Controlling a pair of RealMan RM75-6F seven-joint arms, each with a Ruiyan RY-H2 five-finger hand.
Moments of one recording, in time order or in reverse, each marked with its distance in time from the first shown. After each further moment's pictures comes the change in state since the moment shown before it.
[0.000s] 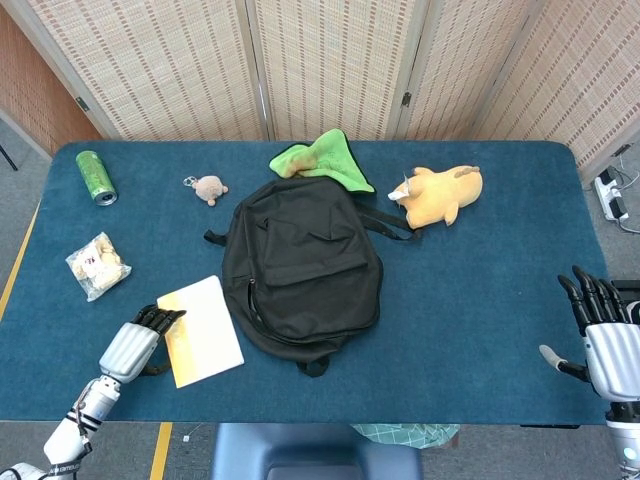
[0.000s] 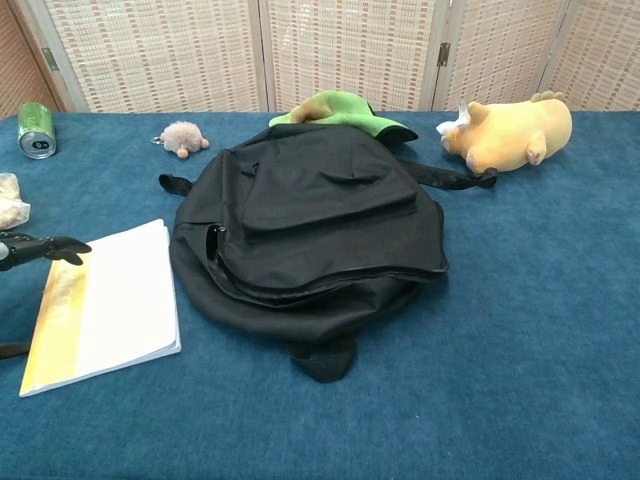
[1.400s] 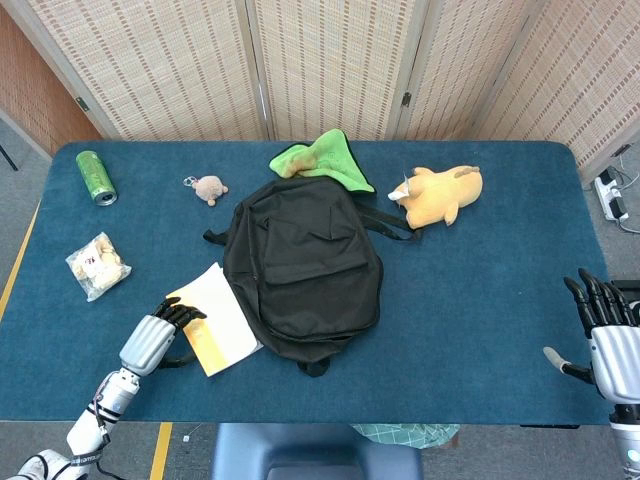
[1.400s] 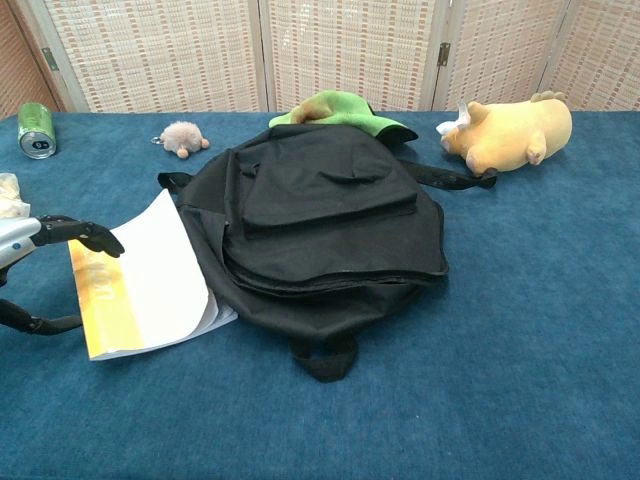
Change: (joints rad) left arm -0.039 -0.105 -0.010 0.091 0.021 0.102 -0.195; right arm -0.011 -0.009 -0.002 0.028 0.013 -0.001 0.034
